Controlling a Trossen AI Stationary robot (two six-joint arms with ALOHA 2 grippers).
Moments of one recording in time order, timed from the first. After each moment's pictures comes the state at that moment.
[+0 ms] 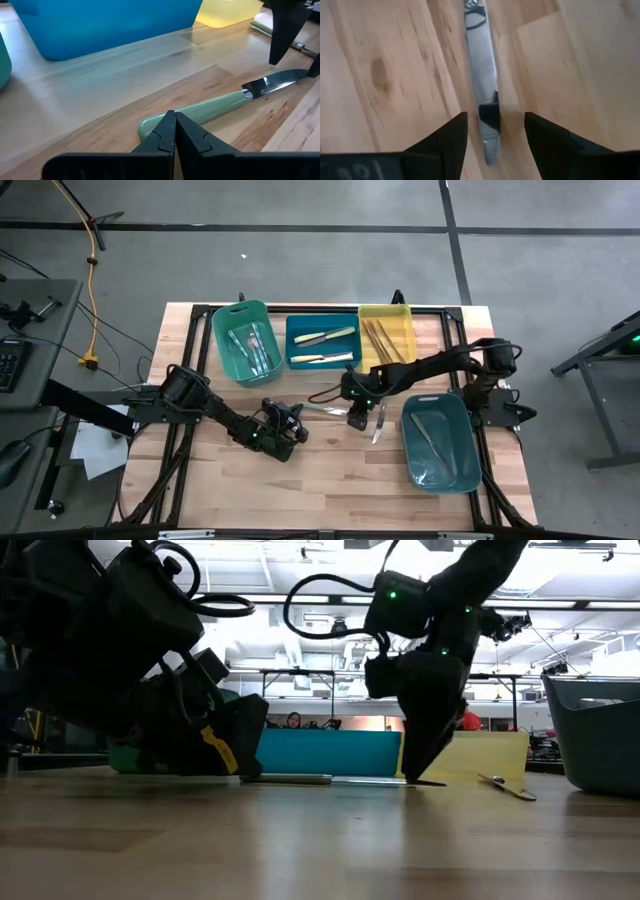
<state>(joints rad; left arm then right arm) -0.43 2.04 0.69 0.36 -1.10 -1.04 -0.02 1.77 0.97 -0.36 -0.17 0.36</state>
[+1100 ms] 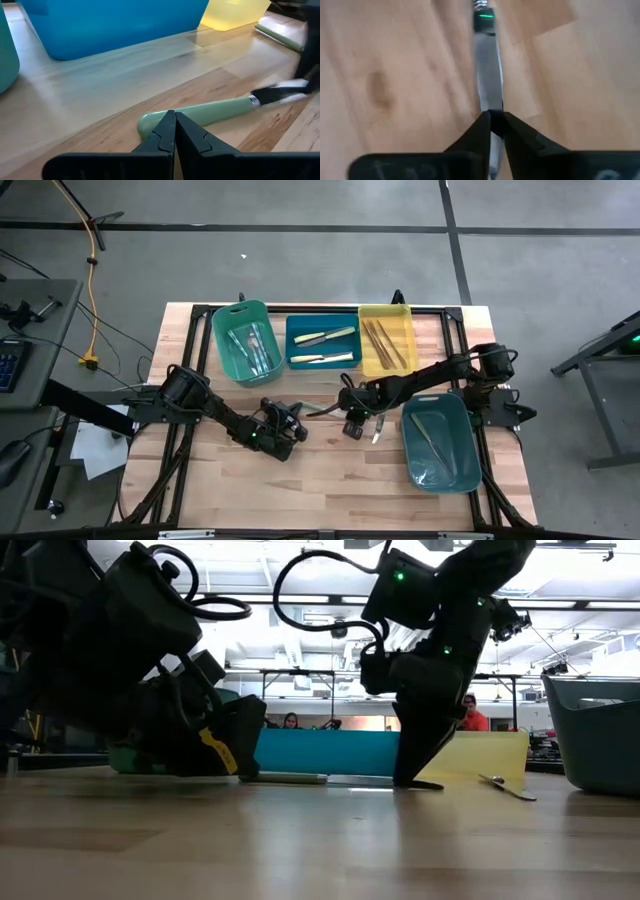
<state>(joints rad) -0.43 2.04 0.69 0.39 -1.11 -1.05 0.10 1.84 0.98 -0.32 -0.01 0.47</state>
